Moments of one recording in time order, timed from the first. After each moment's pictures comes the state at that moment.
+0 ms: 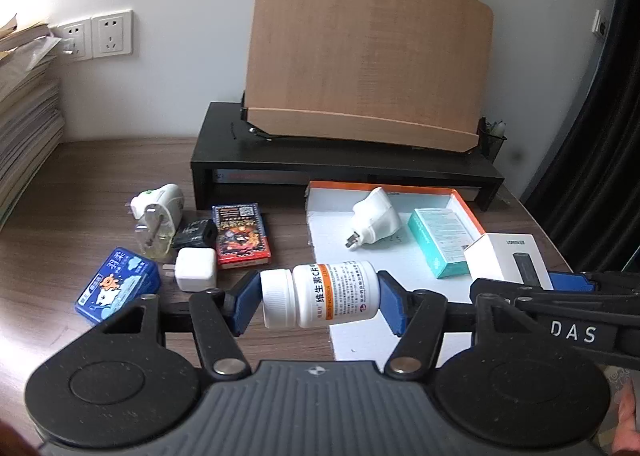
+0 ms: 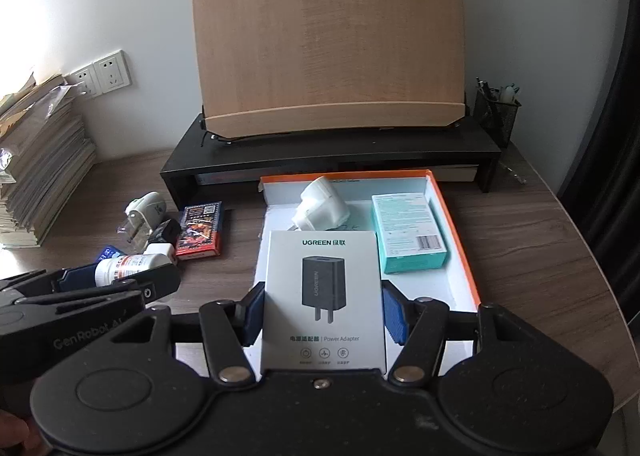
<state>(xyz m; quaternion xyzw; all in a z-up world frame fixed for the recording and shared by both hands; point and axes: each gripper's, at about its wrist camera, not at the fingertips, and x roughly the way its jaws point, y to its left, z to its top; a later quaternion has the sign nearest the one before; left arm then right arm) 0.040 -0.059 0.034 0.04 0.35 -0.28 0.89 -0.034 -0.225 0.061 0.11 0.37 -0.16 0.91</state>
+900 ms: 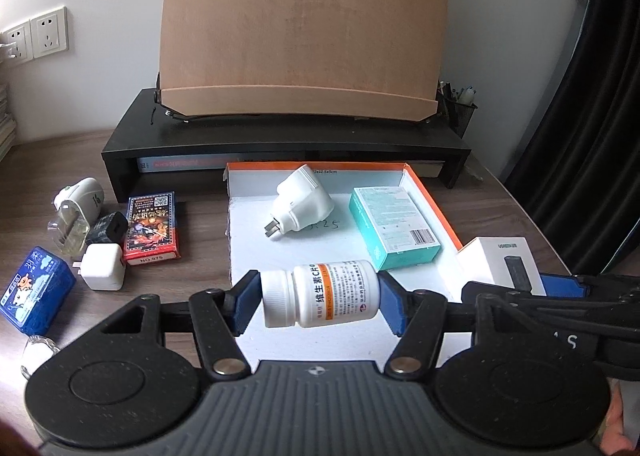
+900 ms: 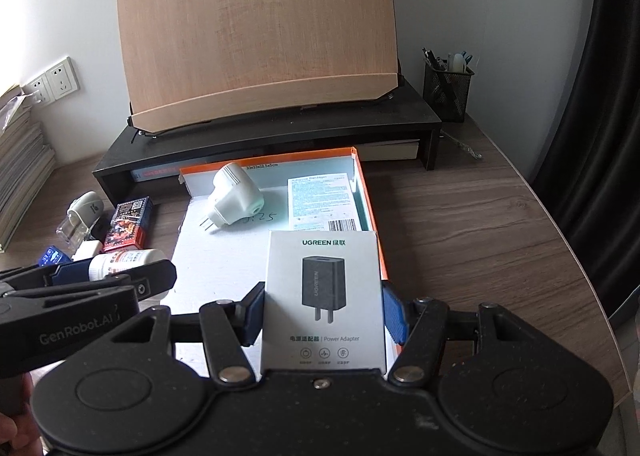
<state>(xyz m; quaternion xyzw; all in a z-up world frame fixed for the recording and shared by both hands) 0.031 -0.137 0.005 0.06 0.37 -0.29 0.88 -0.049 -0.304 0.023 0.13 0.38 -0.17 0.90</state>
